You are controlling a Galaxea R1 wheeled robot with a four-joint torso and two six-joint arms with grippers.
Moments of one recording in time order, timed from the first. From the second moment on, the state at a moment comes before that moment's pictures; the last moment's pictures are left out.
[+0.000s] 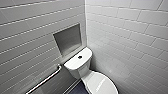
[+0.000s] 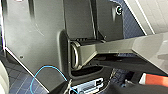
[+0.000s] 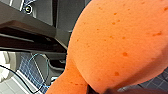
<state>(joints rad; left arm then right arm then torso) 1.26 2.81 -2.21 0.15 0.19 -0.02 -1.58 2.85 -2.47 0.05 0.34 0.05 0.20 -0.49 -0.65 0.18</state>
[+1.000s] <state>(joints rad) 1.30 2.84 -2.27 0.15 0.20 -0.02 -1.61 2.85 -2.48 0.04 0.32 0.05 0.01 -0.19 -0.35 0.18</state>
